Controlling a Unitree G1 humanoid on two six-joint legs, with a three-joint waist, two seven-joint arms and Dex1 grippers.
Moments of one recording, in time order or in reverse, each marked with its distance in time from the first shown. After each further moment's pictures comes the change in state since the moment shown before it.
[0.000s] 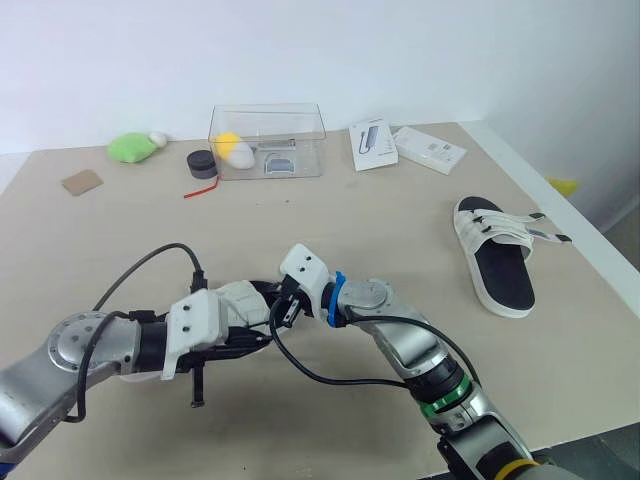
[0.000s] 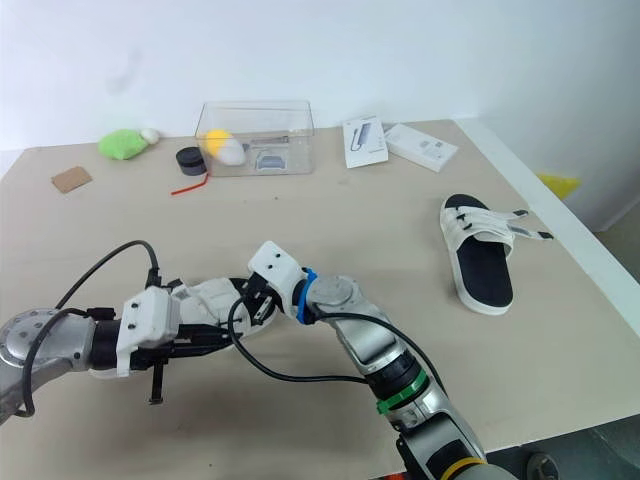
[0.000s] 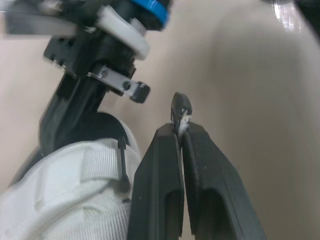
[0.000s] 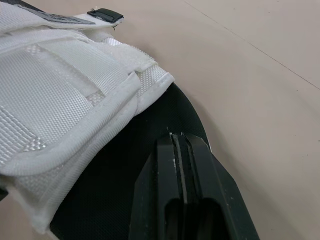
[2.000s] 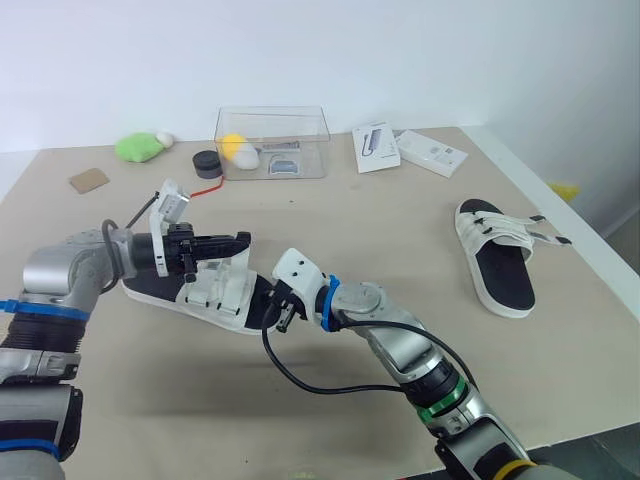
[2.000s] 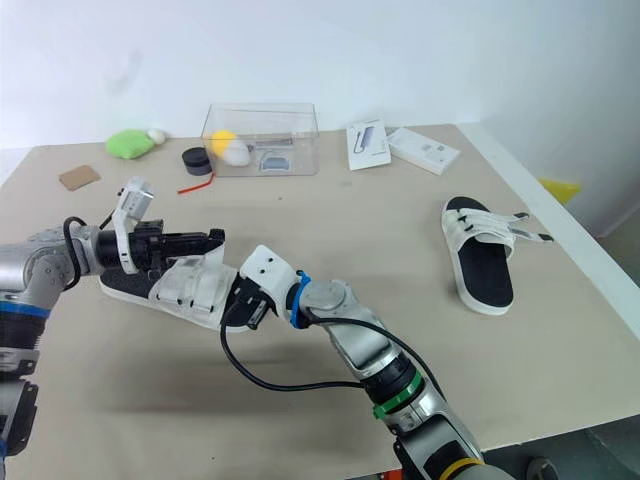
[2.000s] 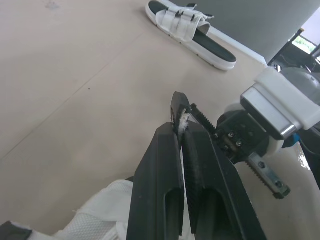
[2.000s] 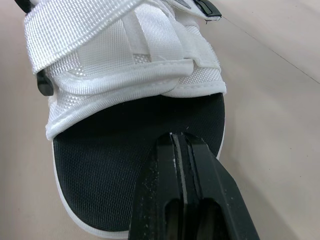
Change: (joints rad) left arm -0.687 -0.340 0.055 0.842 -0.201 0.581 -0.294; right arm 0.003 0.010 0.036 -0.019 -0.021 0.026 -0.030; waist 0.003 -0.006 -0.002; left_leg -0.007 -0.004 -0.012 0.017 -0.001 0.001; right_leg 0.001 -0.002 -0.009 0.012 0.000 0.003
